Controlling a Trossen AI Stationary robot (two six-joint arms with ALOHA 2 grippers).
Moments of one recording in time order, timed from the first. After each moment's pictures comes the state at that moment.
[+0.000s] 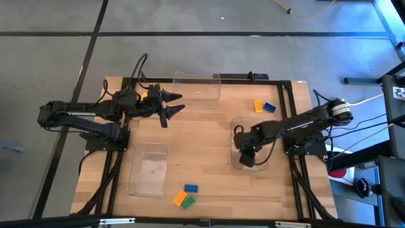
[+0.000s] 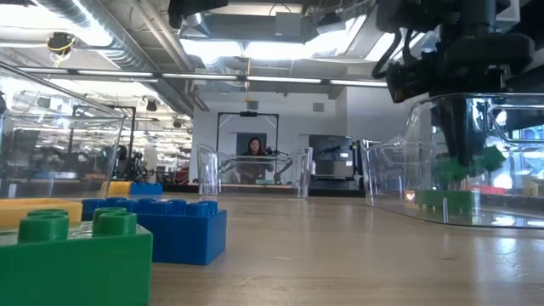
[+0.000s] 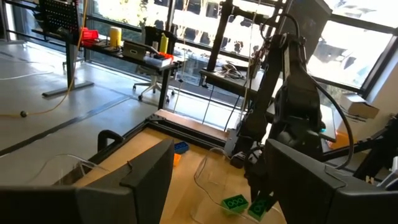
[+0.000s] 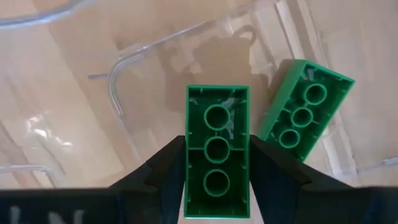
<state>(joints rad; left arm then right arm) 0.09 0.92 0.79 0.18 -0.20 -0.25 0.20 1.48 0.91 -0.83 -0.07 0.62</state>
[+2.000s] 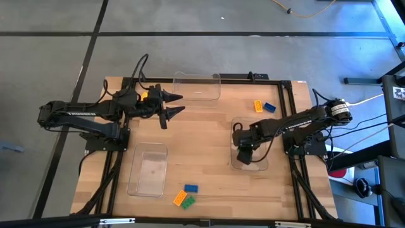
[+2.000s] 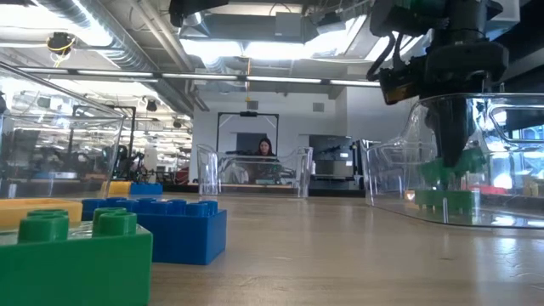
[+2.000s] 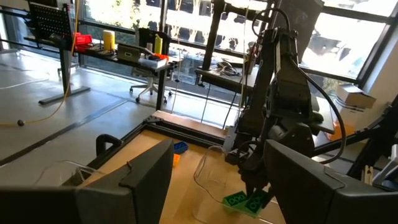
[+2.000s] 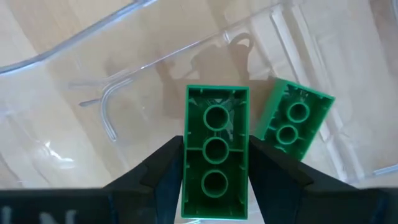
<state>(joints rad) 0.09 0.92 0.79 0.17 -0.17 -0.20 0.16 1.49 0.91 -0.80 -0.05 0.64</state>
